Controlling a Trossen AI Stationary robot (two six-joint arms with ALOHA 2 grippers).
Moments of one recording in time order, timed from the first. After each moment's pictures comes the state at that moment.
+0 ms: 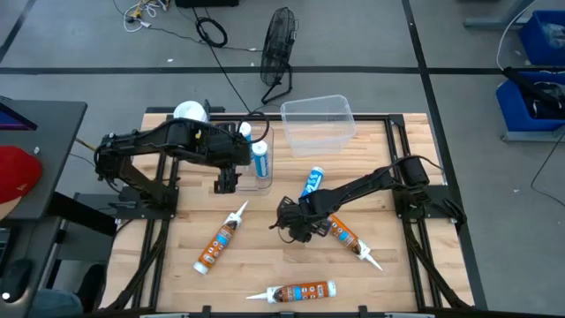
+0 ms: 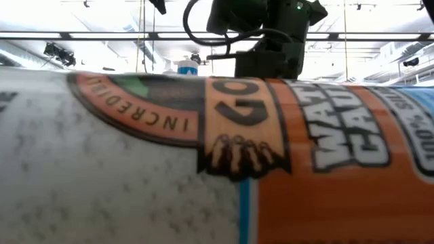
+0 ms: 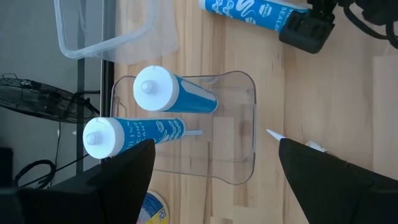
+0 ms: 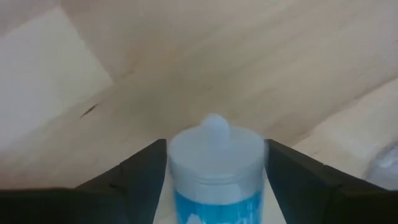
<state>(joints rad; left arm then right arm) -0.04 1.56 1.90 -1.48 -0.32 0.06 0.22 2.04 1.42 -0.75 0.12 -0.89</state>
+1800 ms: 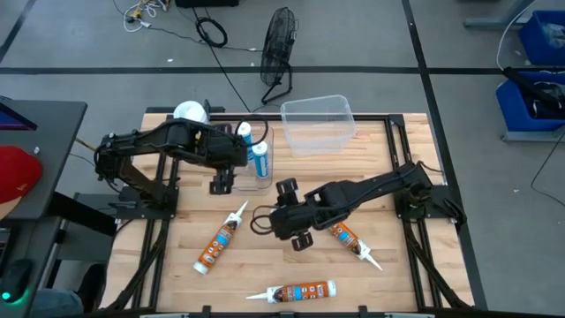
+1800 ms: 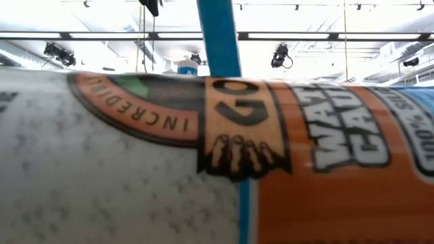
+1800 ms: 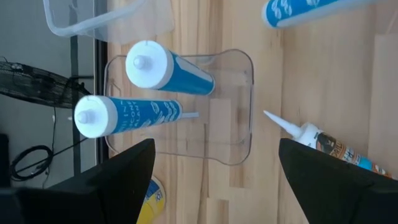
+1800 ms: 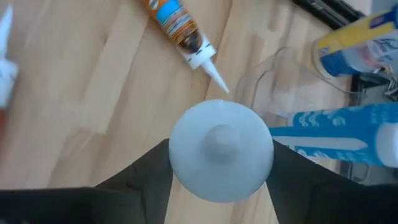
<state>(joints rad) -0.04 1.56 1.90 -1.55 -0.31 0.04 0.35 2.04 2.19 -1.22 0.35 -0.13</state>
